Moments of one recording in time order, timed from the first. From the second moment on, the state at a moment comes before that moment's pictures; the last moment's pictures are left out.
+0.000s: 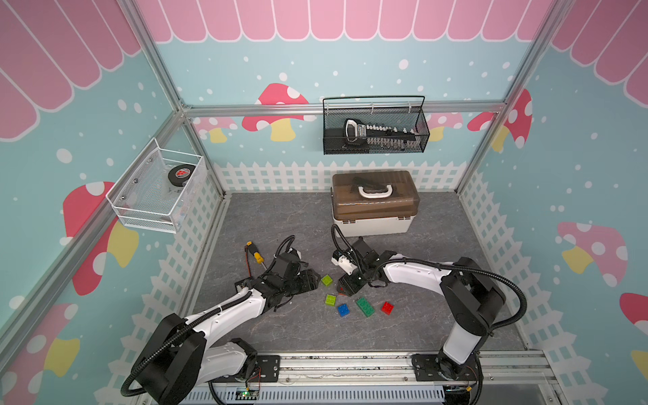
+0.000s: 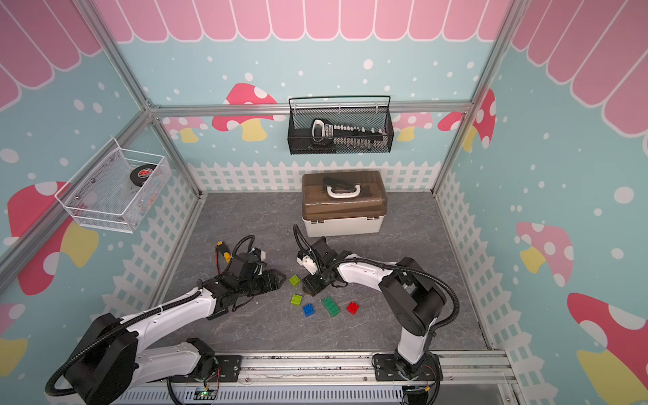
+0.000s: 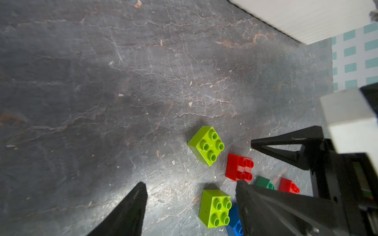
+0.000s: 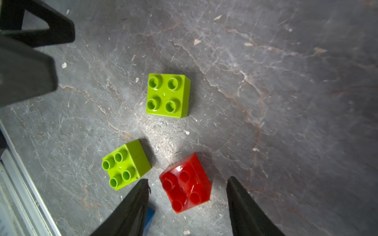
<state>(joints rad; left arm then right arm) -0.53 1.22 0.54 -0.15 0.16 -0.73 0.77 1.76 1.04 -0.41 -0.29 0.05</state>
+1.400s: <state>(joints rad) -0.53 1.23 0.50 -0.11 0.15 -0.75 0.91 1.81 1.11 -0.52 -0.04 0.03</state>
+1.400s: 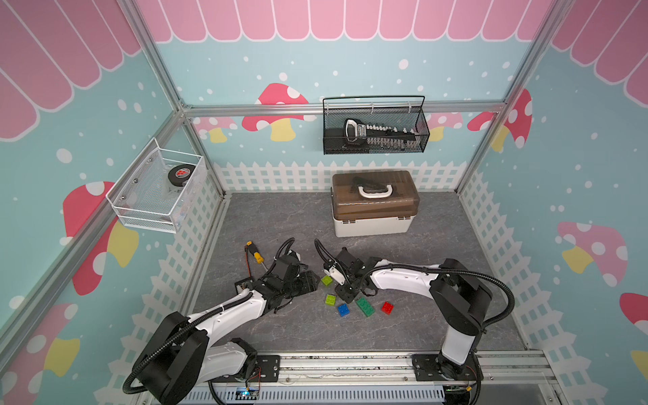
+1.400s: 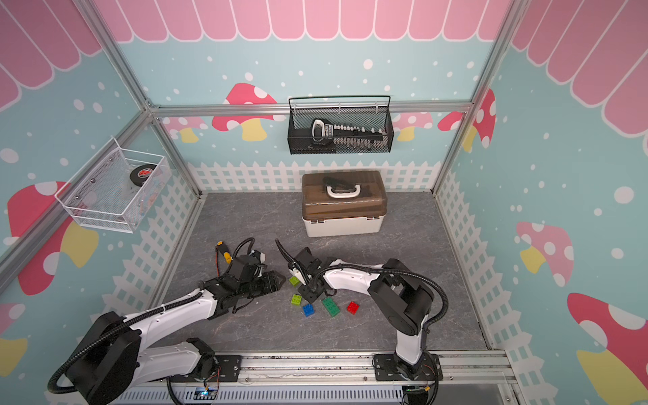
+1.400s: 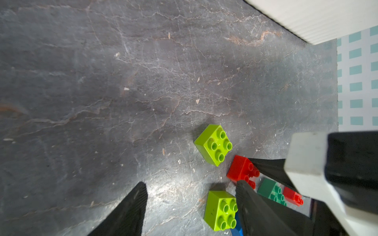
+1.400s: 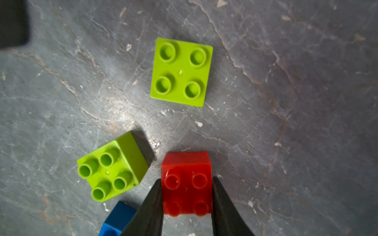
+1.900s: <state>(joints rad) -0.53 1.25 0.49 -0.09 0.15 -0.76 0.91 1.81 1.21 -0.57 0.01 0.10</state>
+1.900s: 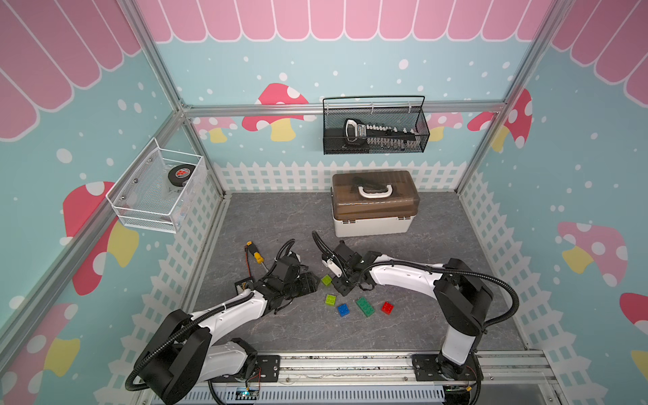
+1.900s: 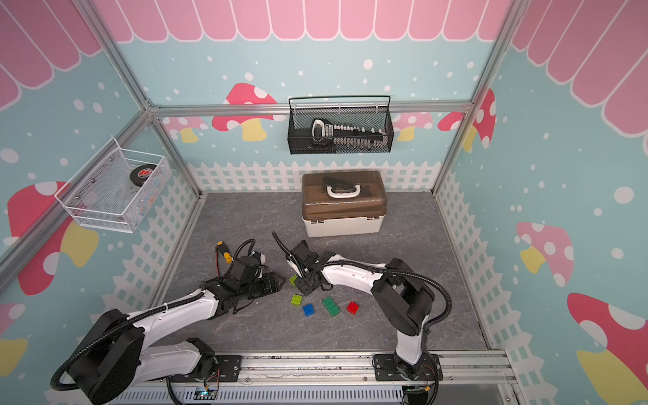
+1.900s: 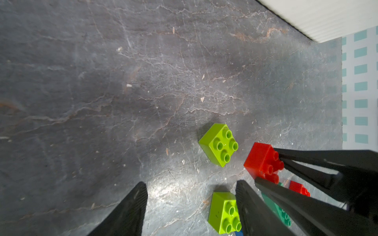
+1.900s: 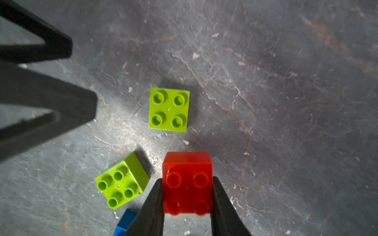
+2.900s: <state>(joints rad) -0.48 1.21 0.44 -0.08 0.15 -0.76 0.94 1.96 1.41 -0.68 0.02 0.20</state>
